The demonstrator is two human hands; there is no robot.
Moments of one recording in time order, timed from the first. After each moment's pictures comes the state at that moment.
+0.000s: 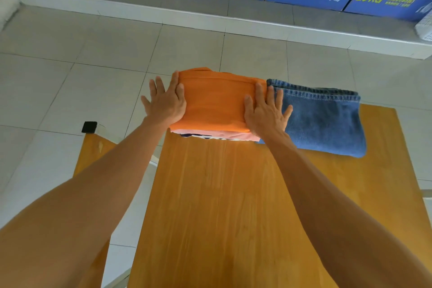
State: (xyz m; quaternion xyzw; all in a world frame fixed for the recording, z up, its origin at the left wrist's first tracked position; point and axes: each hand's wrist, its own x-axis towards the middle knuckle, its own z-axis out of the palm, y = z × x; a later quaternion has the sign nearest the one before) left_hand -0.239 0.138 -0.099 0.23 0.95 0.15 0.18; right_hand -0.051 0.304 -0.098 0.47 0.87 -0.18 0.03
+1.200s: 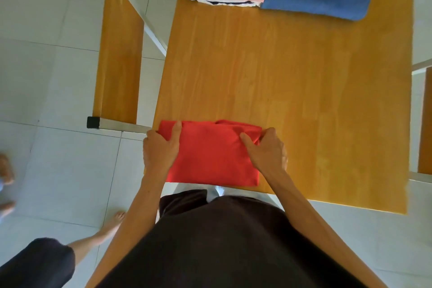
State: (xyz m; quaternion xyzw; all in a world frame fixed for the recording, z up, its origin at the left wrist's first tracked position) left_hand 0.109 -0.176 -0.095 -0.05 0.93 0.24 0.28; right_hand 0.273 0.003 -0.100 0.58 0.74 -0.34 0.11
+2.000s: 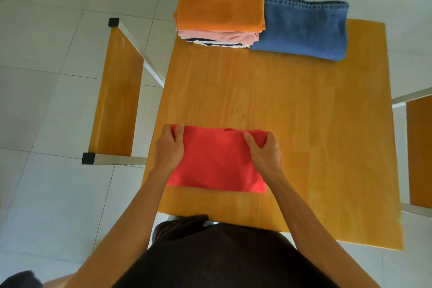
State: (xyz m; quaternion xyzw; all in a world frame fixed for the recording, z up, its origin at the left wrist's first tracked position) left_hand 0.067 -0.110 -0.106 0.09 0.90 0.33 0.26; right_hand 0.237 0.061 -0.107 0.57 0.67 -0.47 -0.05
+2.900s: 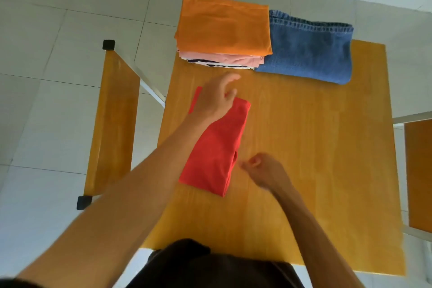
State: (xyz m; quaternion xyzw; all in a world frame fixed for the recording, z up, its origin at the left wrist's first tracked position) left_hand -0.041 0.067 -0.079 0.43 0.79 0.38 0.21; right_hand 0.186 0.084 -0.078 0.54 0.73 -0.37 0.22
